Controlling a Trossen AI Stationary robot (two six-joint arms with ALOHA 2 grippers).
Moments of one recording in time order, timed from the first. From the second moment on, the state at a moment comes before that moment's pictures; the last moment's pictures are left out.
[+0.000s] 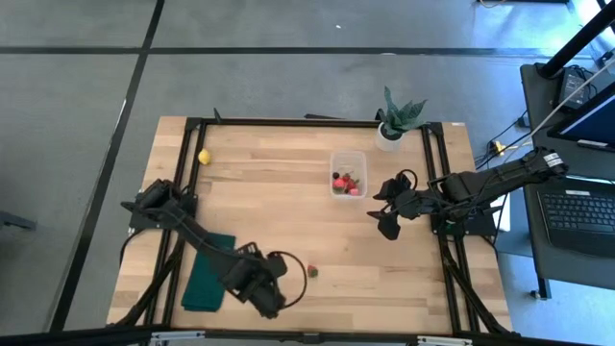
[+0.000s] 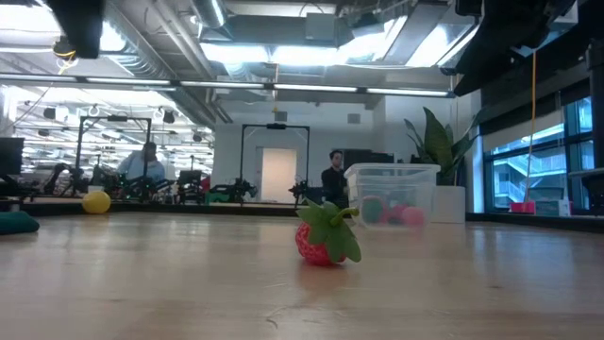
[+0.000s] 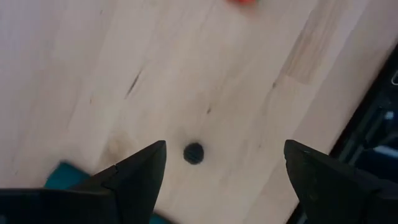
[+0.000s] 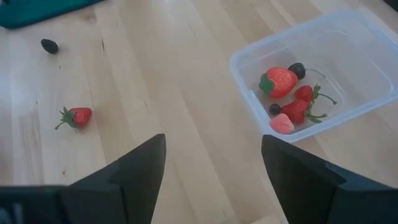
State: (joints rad) left arm -0.64 1.93 1.71 -1.22 -0.20 -1.13; right arm 0.31 1.02 0.83 -0.67 0.37 0.62
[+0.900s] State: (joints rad) left arm -0.70 1.76 1.20 -0.81 -0.16 -1.51; right arm 0.31 1.02 0.83 -0.60 0.37 0.64
